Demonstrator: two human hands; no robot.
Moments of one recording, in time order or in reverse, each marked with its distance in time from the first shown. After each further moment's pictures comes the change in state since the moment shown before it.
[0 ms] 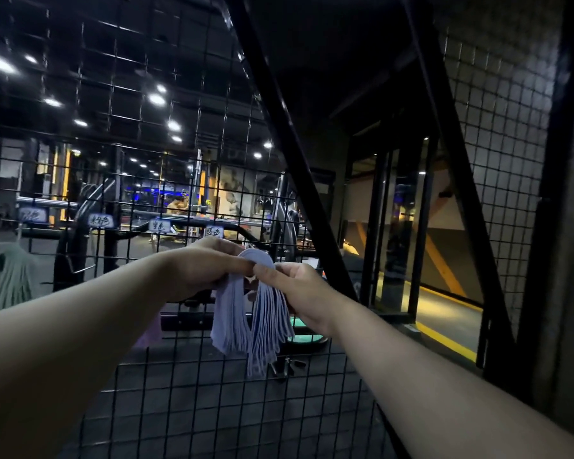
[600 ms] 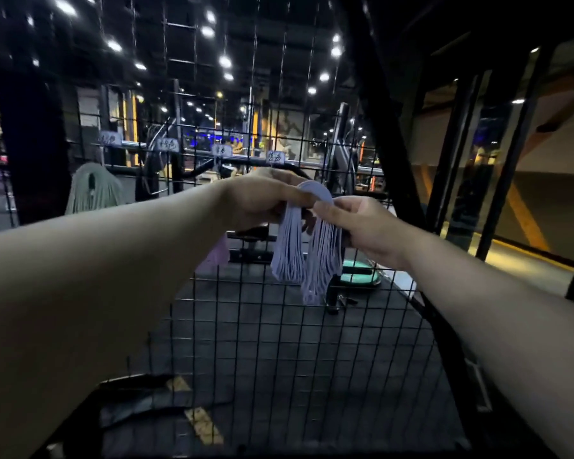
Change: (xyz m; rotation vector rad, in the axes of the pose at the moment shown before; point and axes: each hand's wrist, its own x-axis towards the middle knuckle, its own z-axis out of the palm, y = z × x) left_hand -0.007 -0.027 -0.004 -0.122 -0.034 -0.010; right_hand 0.010 0.023 -0.002 -0.006 -0.098 -0.007
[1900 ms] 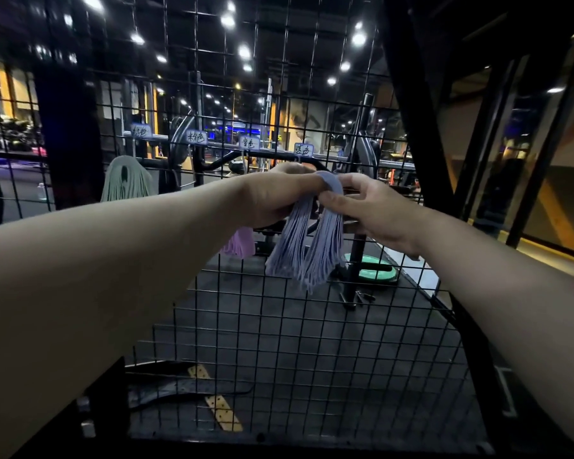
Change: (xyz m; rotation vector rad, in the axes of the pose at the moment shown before) left_hand -0.014 -0.009 -0.014 -0.032 0.062 -0.015; right_hand 0.017 -0.020 0.030 -0.087 -0.060 0.025
